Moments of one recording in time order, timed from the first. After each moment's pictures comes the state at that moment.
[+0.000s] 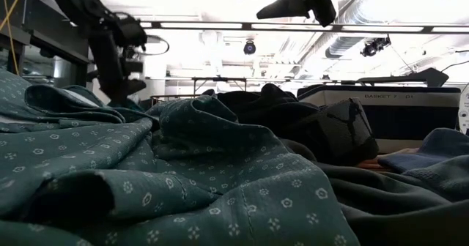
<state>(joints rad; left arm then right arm) 0.92 1.22 0.75 -0.45 -0.37 -0.01 0.36 1.54 1.04 0.08 0.82 0.60</state>
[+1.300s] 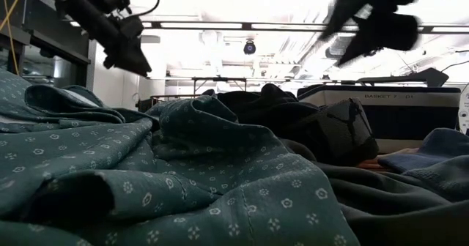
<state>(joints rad) 0.84 0.90 0.75 -0.44 0.23 0.02 0.50 1.50 1.04 -0.56 0.39 1.18</state>
